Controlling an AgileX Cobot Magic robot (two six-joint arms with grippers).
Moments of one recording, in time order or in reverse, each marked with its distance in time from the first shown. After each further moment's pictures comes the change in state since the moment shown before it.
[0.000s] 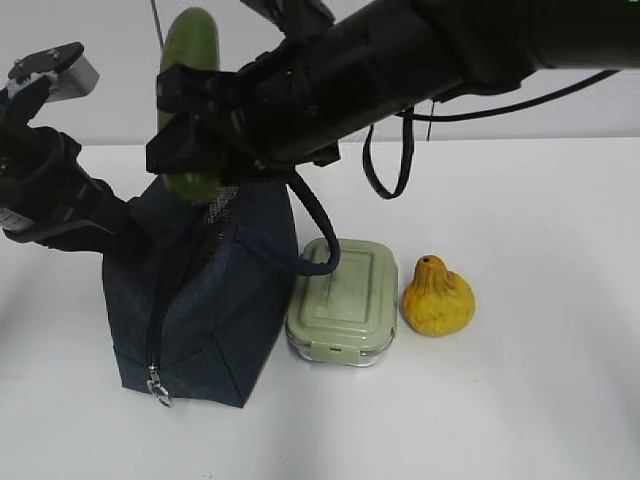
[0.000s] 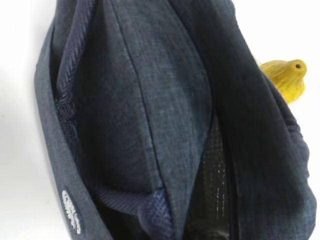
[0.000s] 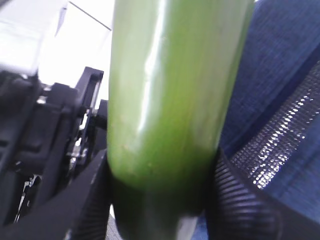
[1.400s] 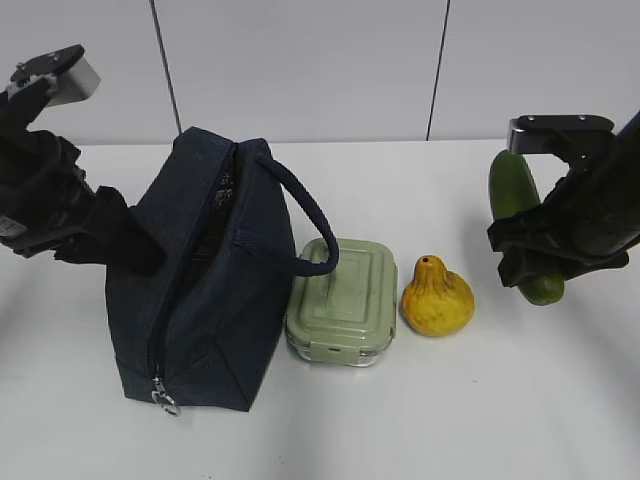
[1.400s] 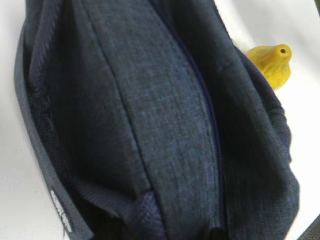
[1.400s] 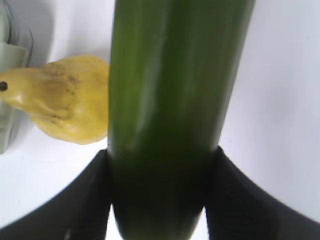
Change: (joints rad) left arm 0.000 -0.008 0.000 -0.004 0.051 0.014; right arm -0.426 -0.154 0.391 -0.910 0.096 0.468
